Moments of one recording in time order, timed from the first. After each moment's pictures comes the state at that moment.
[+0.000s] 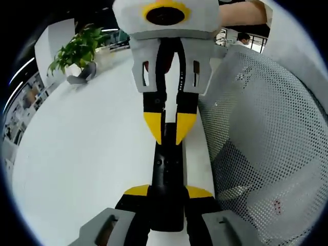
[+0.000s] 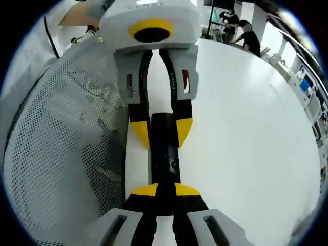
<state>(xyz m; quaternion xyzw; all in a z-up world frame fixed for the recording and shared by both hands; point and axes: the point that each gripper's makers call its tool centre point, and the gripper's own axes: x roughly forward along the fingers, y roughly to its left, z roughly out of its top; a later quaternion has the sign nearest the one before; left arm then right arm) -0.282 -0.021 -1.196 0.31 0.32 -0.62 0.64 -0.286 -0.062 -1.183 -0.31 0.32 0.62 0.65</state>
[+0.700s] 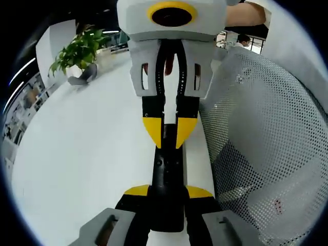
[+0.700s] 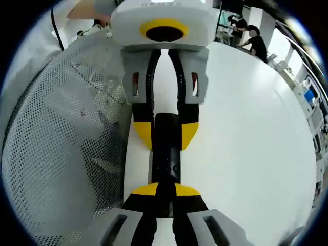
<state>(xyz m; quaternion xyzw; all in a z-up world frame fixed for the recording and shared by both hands) -0.282 -0.021 -1.196 0.30 0.32 -0.62 0.65 -0.286 -0.054 -1.188 -0.43 0.40 0.60 0.54</state>
